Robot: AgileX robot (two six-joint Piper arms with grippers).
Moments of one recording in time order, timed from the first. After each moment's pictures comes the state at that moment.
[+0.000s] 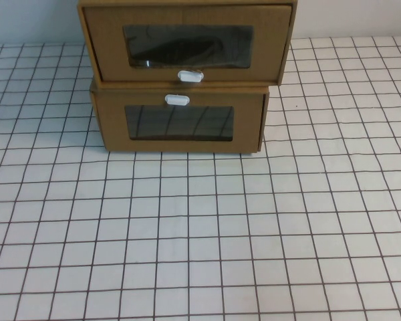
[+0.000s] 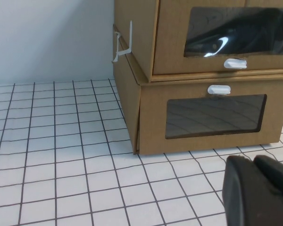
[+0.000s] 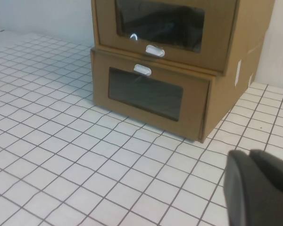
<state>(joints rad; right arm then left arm) 0.40 0.08 -0.38 0.34 0.53 -0.29 -0.17 0.19 -0.34 -0.29 0.41 0.25</state>
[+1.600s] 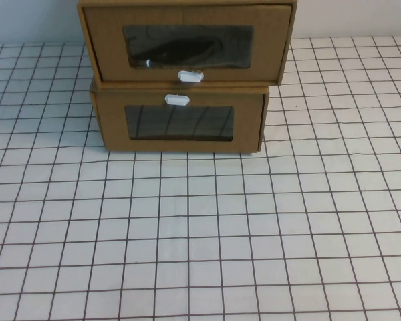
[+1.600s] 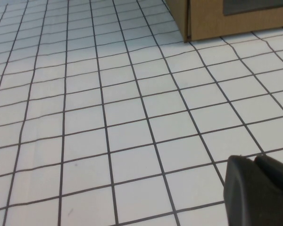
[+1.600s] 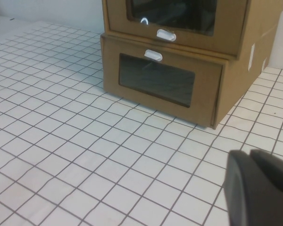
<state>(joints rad) 0.40 0.08 -0.38 0.37 0.58 -0.29 -0.16 -0.01 0.03 0.02 0.39 0.10</state>
